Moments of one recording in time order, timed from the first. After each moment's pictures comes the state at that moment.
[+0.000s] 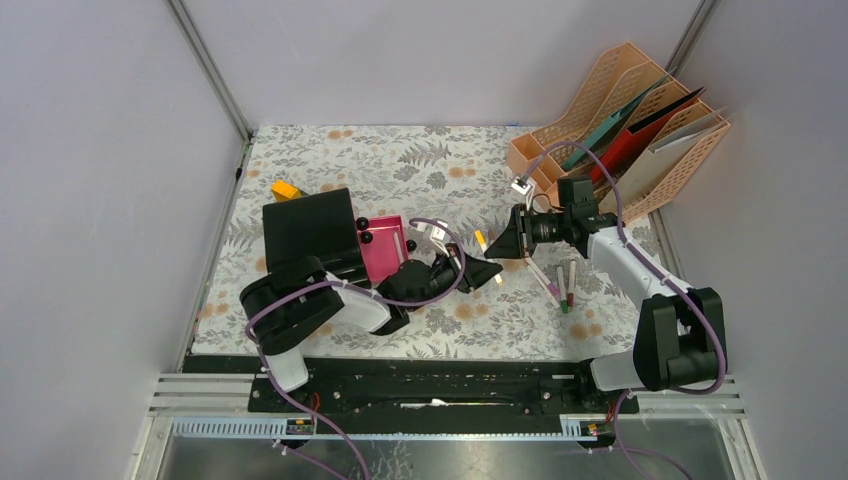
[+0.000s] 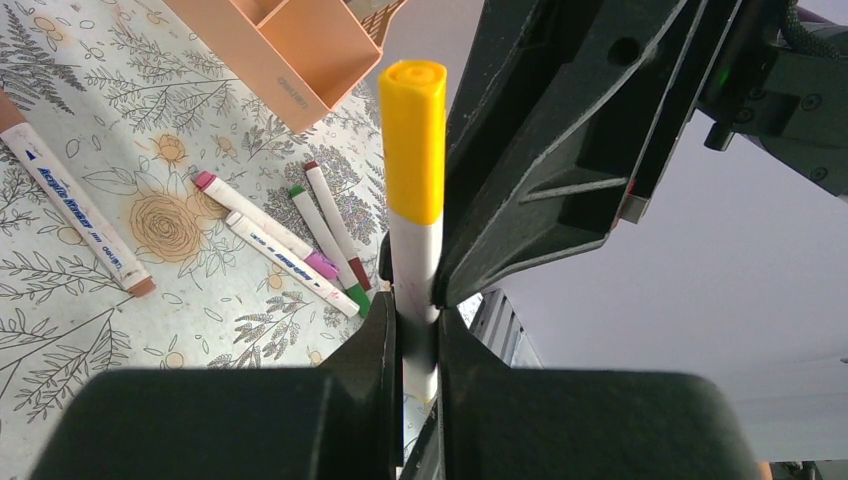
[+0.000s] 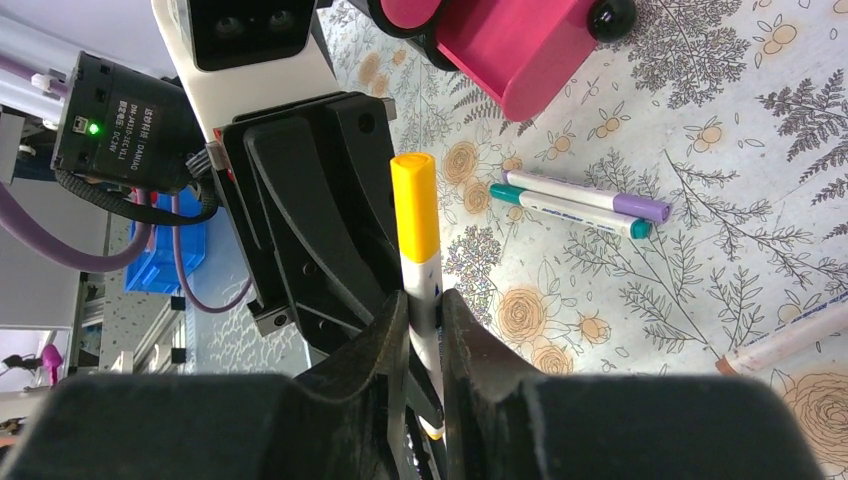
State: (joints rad) left arm -1.01 1.77 0.63 1.18 -0.01 -0.98; right arm 0.19 1.40 0.91 -0.36 -1.15 0.01
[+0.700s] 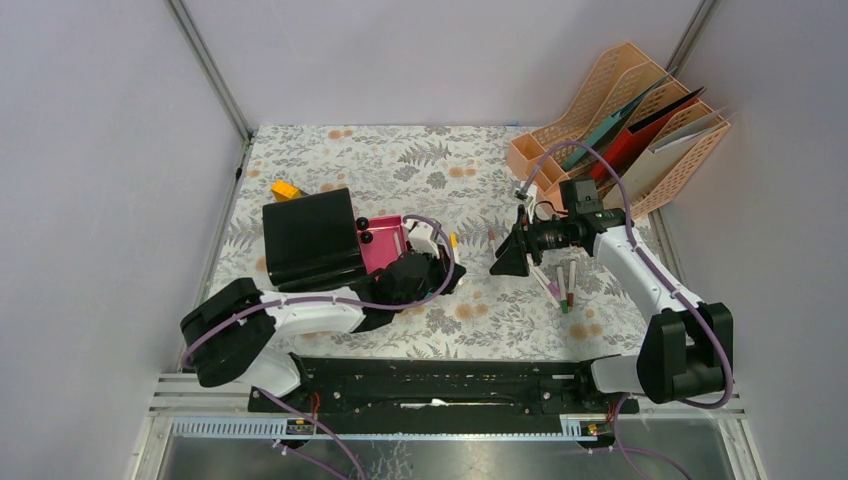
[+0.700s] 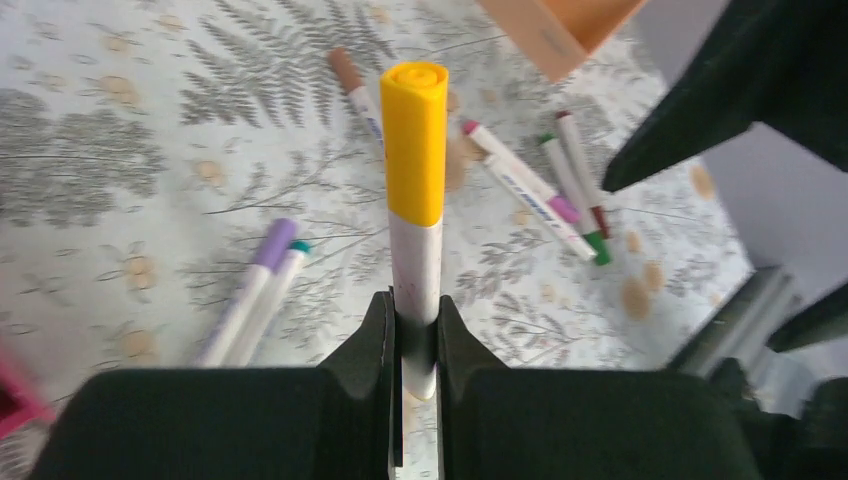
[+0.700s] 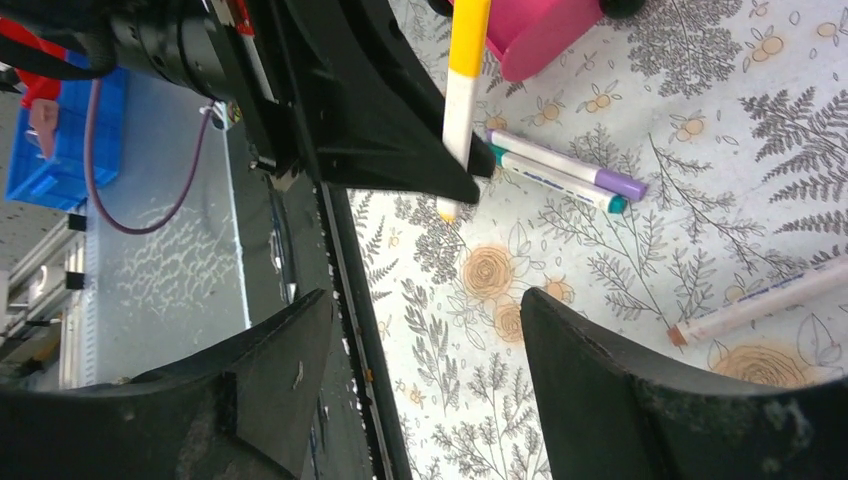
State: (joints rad) left arm -1.01 1.46 0.63 0.52 -0.22 -0.69; right arm 0.19 1.35 0.97 -0.66 -1.12 -0.38
